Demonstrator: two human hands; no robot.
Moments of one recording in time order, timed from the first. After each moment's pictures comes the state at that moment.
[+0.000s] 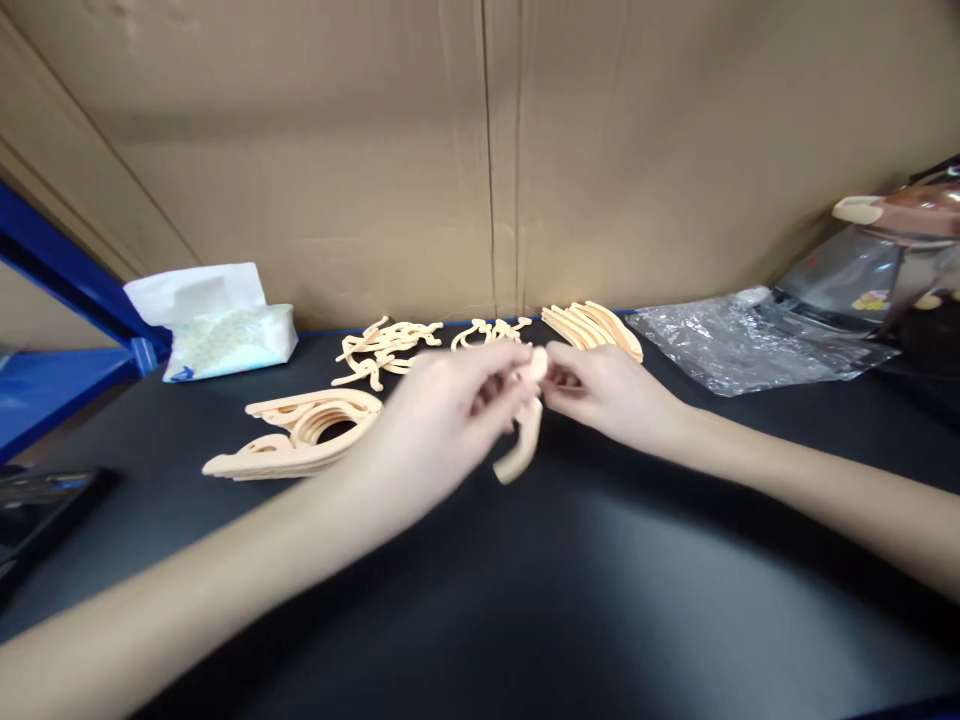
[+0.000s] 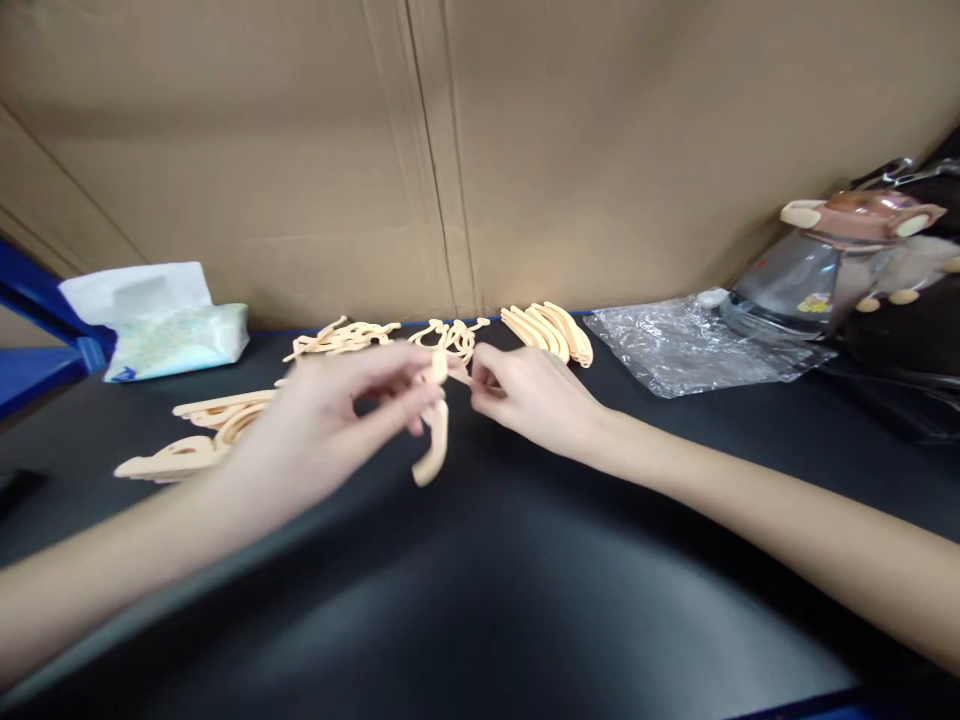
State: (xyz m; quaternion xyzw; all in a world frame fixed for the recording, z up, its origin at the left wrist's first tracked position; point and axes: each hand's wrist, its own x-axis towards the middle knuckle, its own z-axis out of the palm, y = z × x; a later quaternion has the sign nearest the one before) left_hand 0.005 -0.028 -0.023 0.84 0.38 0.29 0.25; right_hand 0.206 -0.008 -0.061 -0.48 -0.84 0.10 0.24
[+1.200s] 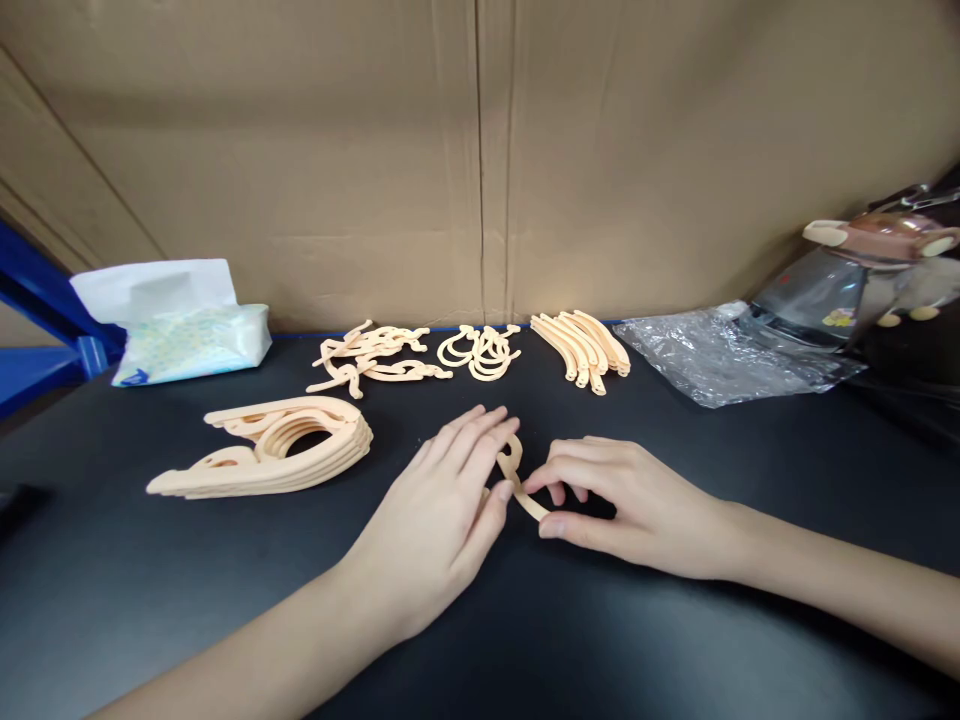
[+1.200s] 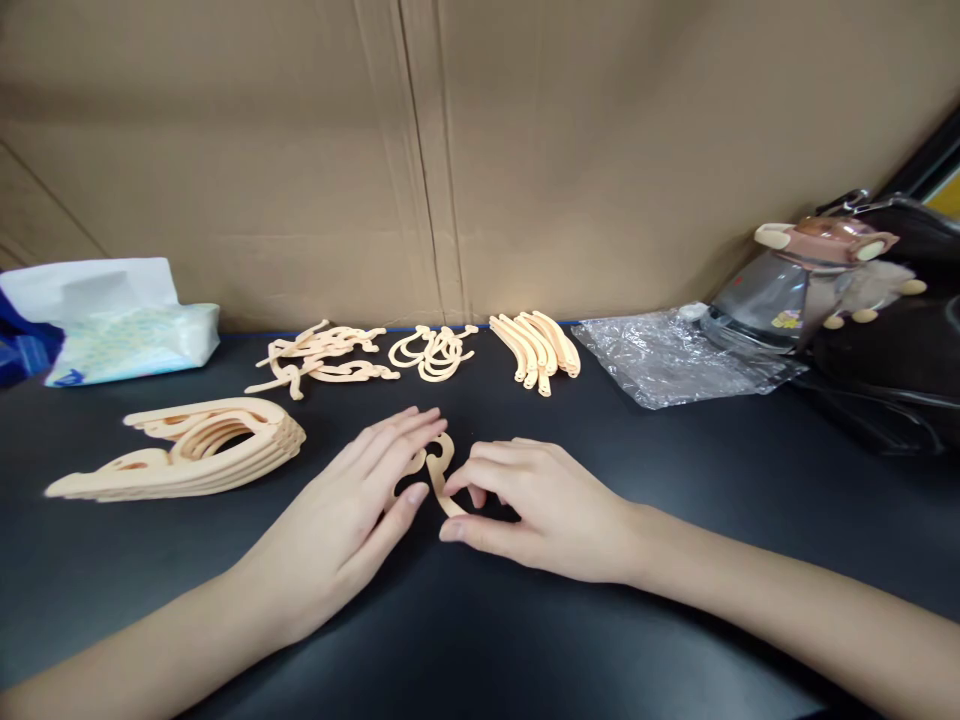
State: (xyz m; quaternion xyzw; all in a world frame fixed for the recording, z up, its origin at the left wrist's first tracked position) left_hand -0.009 -0.052 -0.092 0.91 0.36 0.21 0.08; right_hand 0.216 -0.066 -0.074 -0.36 -0.89 0.21 0.19
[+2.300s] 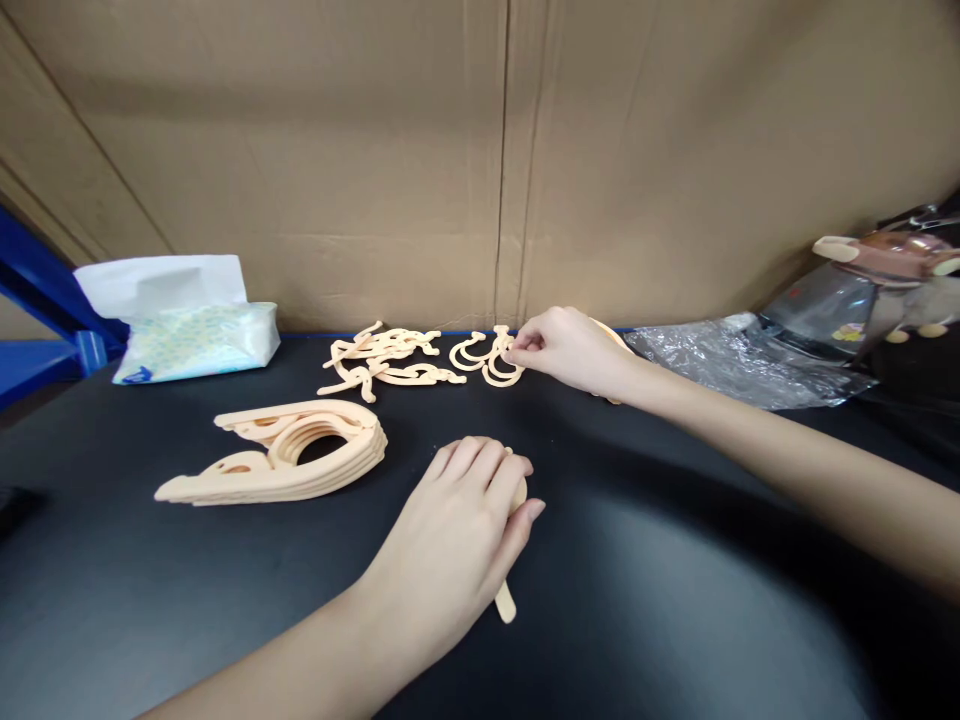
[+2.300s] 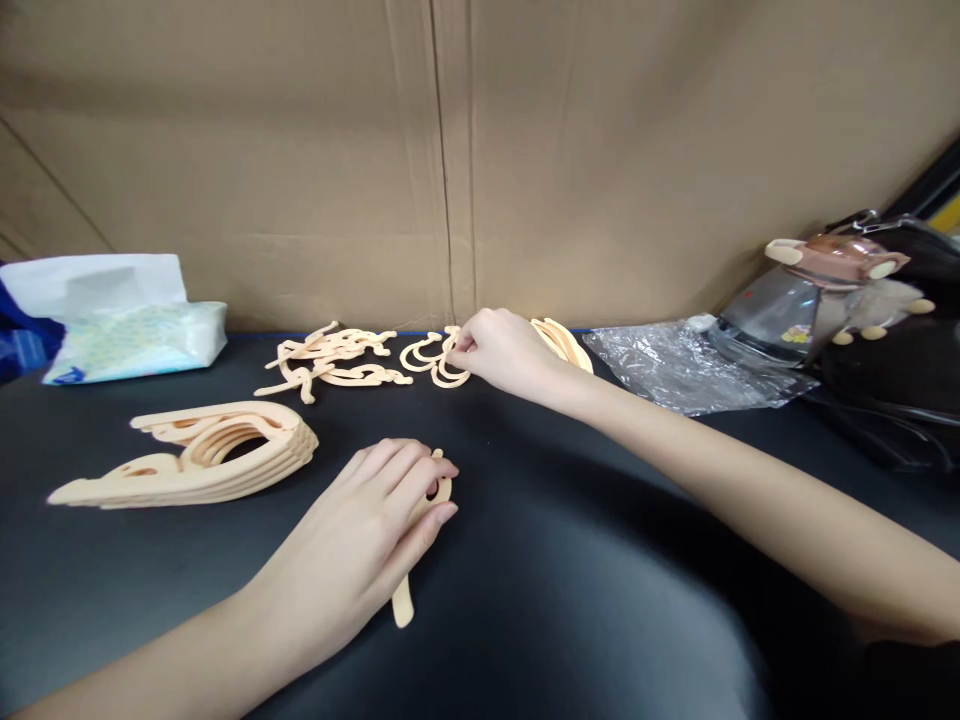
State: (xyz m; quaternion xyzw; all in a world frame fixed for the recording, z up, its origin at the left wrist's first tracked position) left_hand -0.007 -0.055 -0.090 0.92 0.34 0.20 0.05; right_hand 0.177 0.053 -0.040 -0.54 -0.82 0.06 0.19
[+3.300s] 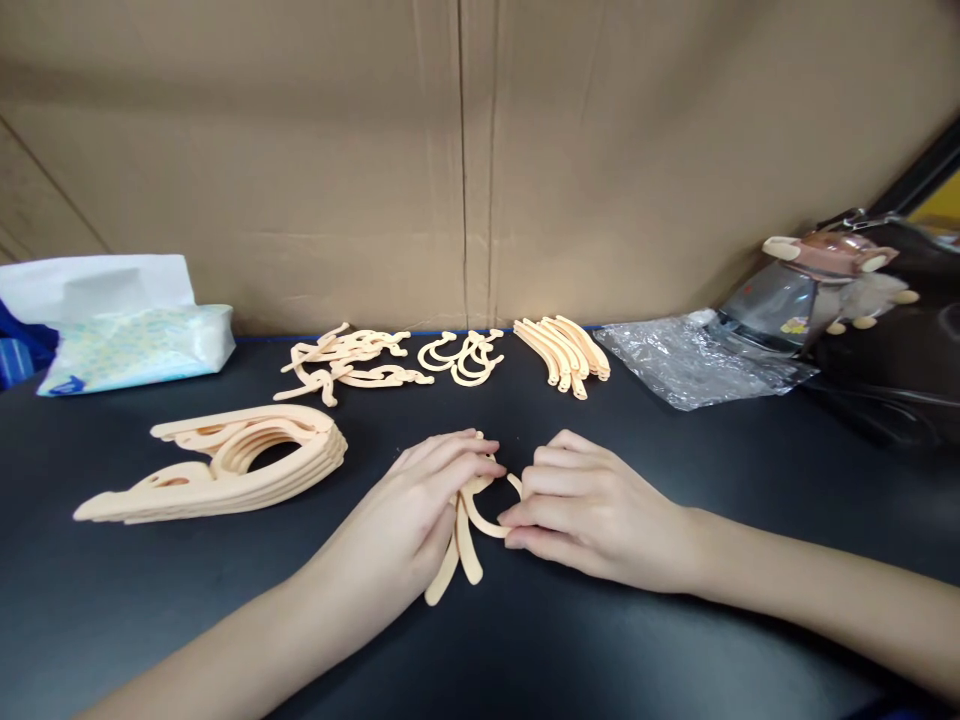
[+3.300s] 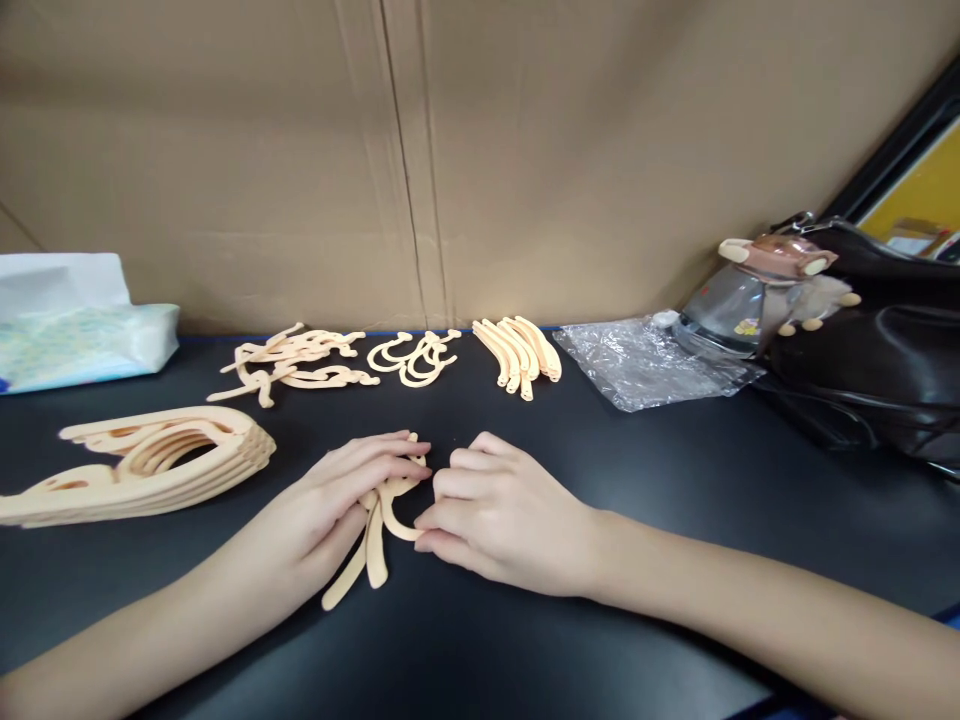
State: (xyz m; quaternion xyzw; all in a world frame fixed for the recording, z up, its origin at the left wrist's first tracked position) left_hand -0.021 -0.036 -0.107 0.91 0.30 0.25 0.14; right_hand 0.205 -0.064 -0.086 -0.26 -0.94 0.01 0.23
